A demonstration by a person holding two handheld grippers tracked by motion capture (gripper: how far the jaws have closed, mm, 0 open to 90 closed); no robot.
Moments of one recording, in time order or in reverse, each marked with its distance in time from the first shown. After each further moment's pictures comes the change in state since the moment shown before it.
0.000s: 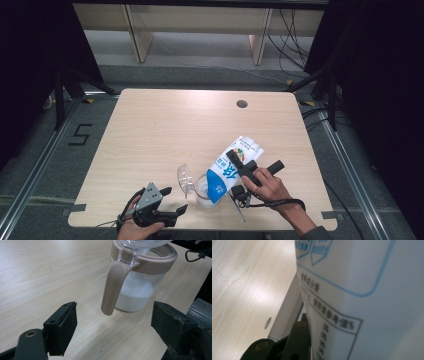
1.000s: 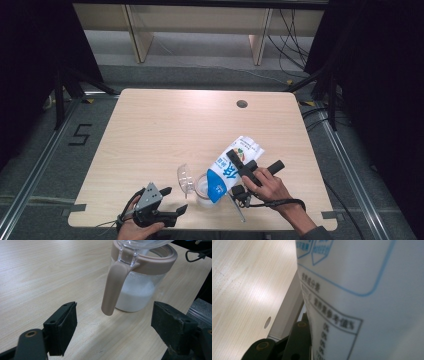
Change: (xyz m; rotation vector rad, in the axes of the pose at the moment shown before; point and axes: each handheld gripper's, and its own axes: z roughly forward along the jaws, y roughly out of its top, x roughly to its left) left arm 0.000 0.000 0.000 -0.007 -0.002 -0.001; right arm 0.000 0.000 0.000 0.002 -0.001 -0.002
